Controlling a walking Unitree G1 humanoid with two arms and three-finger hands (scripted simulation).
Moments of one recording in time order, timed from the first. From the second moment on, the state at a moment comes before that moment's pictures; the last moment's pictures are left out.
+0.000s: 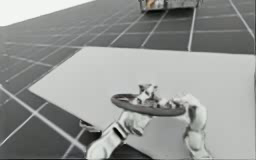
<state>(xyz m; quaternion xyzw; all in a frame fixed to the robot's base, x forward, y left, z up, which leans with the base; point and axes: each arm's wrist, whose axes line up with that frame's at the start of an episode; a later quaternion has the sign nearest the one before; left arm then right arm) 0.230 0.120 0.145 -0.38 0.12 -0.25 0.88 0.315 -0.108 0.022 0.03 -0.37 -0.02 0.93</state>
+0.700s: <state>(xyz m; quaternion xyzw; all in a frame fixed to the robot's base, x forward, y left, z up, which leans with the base) 0.187 0.134 0.090 -0.35 0.23 -0.17 0.89 0.385 -0.121 0.133 0.18 0.10 -0.29 0.93</state>
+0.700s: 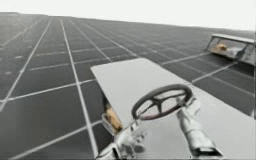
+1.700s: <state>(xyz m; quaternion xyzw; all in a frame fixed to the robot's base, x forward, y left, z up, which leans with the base) 0.183 0.140 0.082 -0.36 0.23 -0.15 0.89 0.387 -0.107 0.126 0.17 0.13 -0.28 0.94</state>
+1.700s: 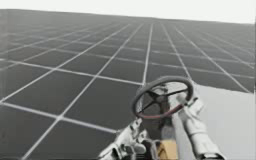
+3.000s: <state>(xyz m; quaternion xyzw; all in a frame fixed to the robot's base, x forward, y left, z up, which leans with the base) 0.186 0.134 0.088 -0.35 0.23 -0.16 0.89 0.386 -0.121 0.122 0.18 0.13 -0.29 0.93</state>
